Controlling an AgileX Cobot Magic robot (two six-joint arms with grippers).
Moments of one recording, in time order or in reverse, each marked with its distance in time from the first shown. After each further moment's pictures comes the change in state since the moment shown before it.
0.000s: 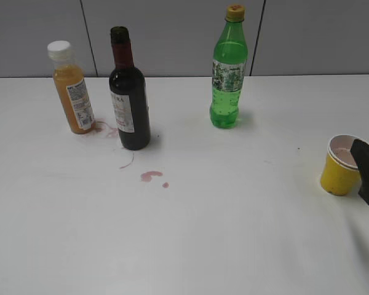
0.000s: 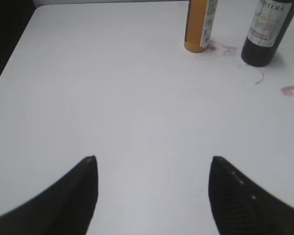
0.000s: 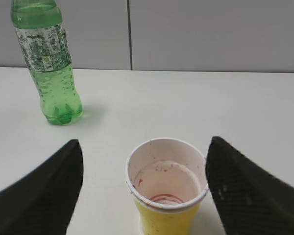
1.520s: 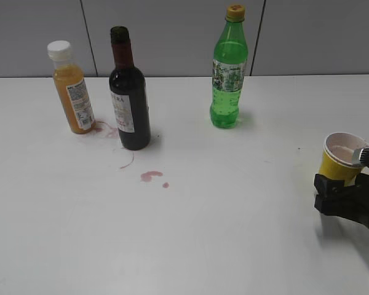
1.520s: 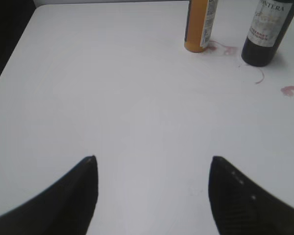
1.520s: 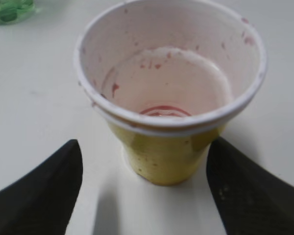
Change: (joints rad) left arm 0.000 0.000 0.000 0.000 0.000 0.000; right arm 0.000 0.590 -0.180 0.044 -0.083 0.071
